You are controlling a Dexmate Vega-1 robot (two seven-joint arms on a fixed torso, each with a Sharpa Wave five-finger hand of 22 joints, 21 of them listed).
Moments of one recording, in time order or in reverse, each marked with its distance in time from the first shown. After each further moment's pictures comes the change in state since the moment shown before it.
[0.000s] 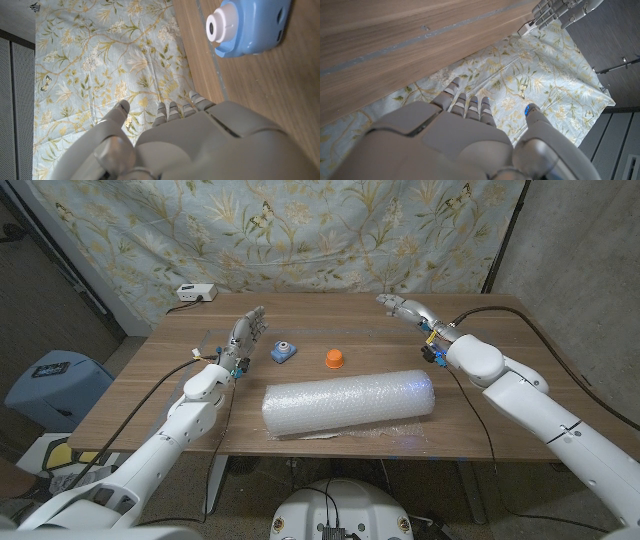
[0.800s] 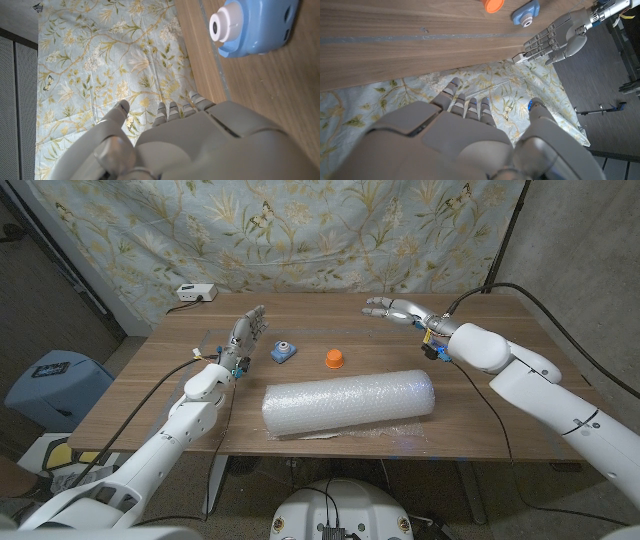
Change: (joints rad) left arm -0.010 -0.009 0.002 0.017 0.001 -0.015 -0.010; left_hand 0.001 -0.001 -0.004 -0.004 0.000 0.000 0.000 0.000 0.000 0.000 0.000 -0.004 0.000 0.000 0.000 0.000 0.000 -0.005 0.005 0.000 0.000; right arm 0.026 -0.094 -0.013 -0.140 -0.135 -0.085 0.157; right_hand 0.063 -0.010 0.021 -0.068 -0.004 -0.016 0.009 0.000 0.000 -0.042 0.014 -0.005 0.000 -0.020 0.019 0.000 0.000 -0.014 0.021 0.000 0.000
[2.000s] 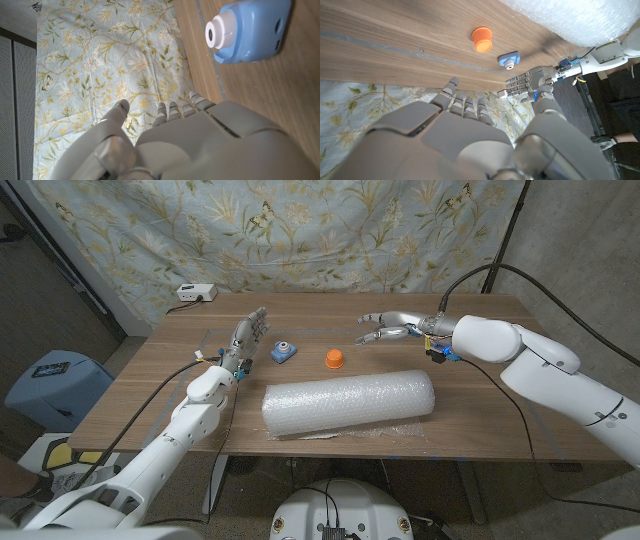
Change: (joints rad) left arm 0.012 -0.008 0.002 -0.006 0.001 -0.003 0.011; left_hand 0.008 0.000 -0.004 -0.004 0.000 0.004 -0.004 -0.007 0.000 0.004 -0.004 0.000 0.000 0.000 0.000 0.000 0.000 0.000 0.000 0.000 0.000; right arm 0.038 -0.117 -0.019 -0.125 -0.100 -0.025 0.254; right_hand 0.118 -0.054 0.015 -0.098 -0.003 -0.050 0.061 0.000 0.007 -0.019 0.083 0.008 0.018 -0.009 0.034 0.000 0.002 -0.009 0.027 0.000 0.005
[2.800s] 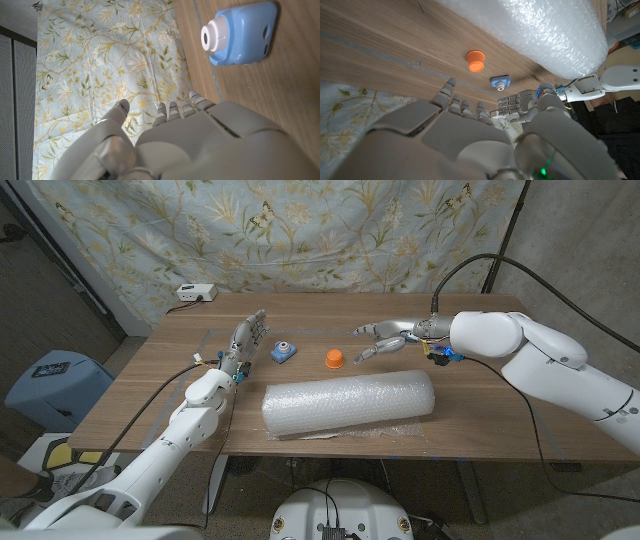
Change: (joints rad) left arm 0.018 0.004 -0.004 -0.009 -0.012 -0.004 -0.009; left_hand 0.004 0.004 0.001 -0.007 0.000 0.000 0.000 0.000 0.005 0.000 0.000 -0.004 0.000 0.000 0.000 0.000 0.000 0.000 0.000 0.000 0.000; right arm 0.058 -0.045 -0.043 -0.105 -0.081 -0.084 0.199; right_hand 0.047 -0.040 0.004 -0.004 0.011 -0.068 -0.001 0.000 0.005 -0.076 0.052 -0.004 0.018 -0.047 0.051 0.000 0.009 -0.036 0.035 0.000 0.000
